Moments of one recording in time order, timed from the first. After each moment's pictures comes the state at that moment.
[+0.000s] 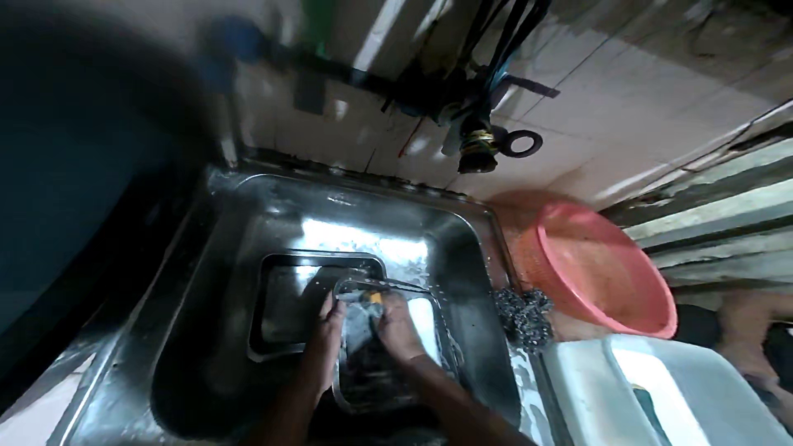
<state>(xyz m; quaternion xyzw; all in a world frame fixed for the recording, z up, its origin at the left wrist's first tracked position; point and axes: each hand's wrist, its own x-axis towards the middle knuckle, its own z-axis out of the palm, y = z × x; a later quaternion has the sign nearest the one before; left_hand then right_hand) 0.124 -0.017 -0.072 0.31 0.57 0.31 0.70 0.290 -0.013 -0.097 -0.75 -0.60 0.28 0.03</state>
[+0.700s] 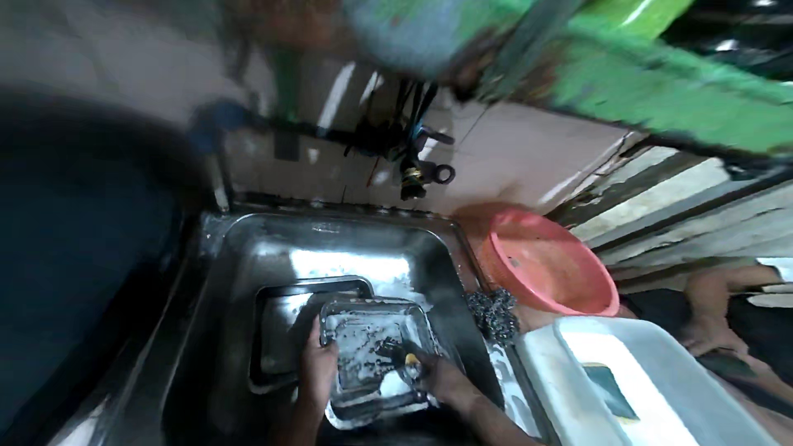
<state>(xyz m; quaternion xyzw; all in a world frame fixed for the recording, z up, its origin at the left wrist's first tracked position) 0.129 -0.020 -0.084 0.45 0.65 0.28 0.54 0.371 -0.079 -0.065 -0.77 -0.46 0.43 -0.12</state>
